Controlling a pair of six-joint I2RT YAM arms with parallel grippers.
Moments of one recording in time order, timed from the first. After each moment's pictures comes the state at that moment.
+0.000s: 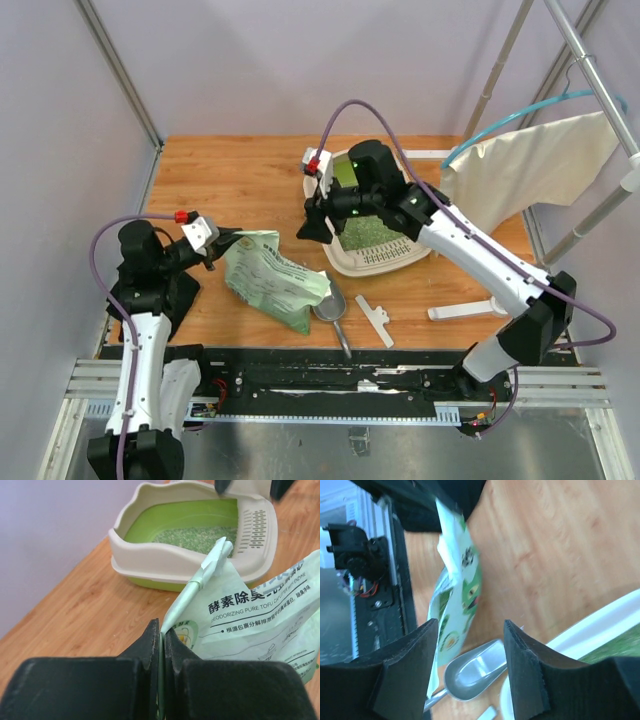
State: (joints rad) left arm 0.17 0.72 0.64 -0.14 1.09 0.47; right arm 0.78 1.53 1.60 -0.53 -0.56 -0.17
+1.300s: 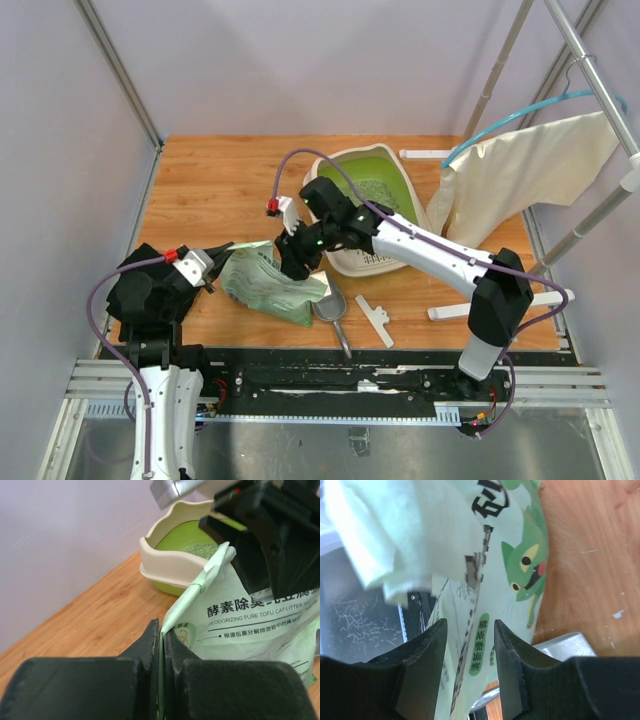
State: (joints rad) left arm 0.16 0.30 0.43 -0.02 0.90 0.25; right arm 0.90 1.71 1.52 -0.56 -0.62 0.02
